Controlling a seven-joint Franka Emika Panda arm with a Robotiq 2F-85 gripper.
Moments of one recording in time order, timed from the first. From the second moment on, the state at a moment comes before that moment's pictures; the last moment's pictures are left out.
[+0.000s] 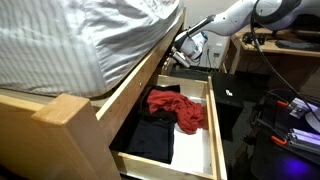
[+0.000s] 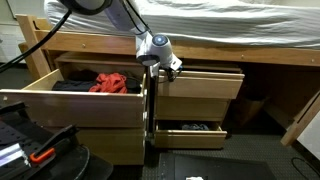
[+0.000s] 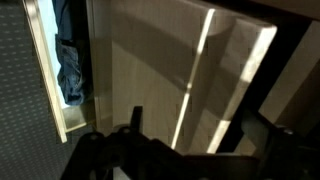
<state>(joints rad) -0.35 1.36 0.28 -1.10 0.69 3.15 -0.02</state>
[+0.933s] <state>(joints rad) -0.21 1.28 -0.13 -1.15 0.65 2.91 0.42</state>
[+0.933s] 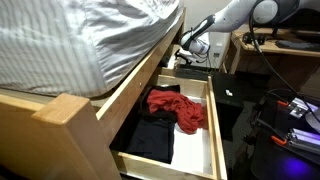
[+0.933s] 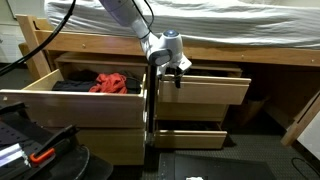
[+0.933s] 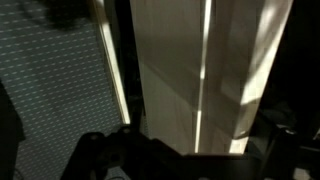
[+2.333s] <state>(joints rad) 0.10 0.96 -0.50 -1.75 0.17 2.51 0.99</state>
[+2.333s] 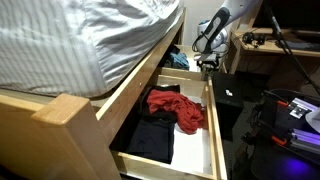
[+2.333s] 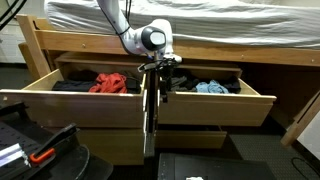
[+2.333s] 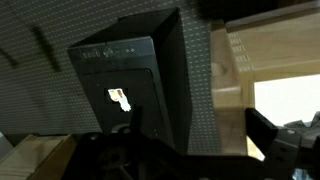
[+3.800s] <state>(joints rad) 0.18 0.55 -0.40 -1.90 -0.16 2.24 1.15</state>
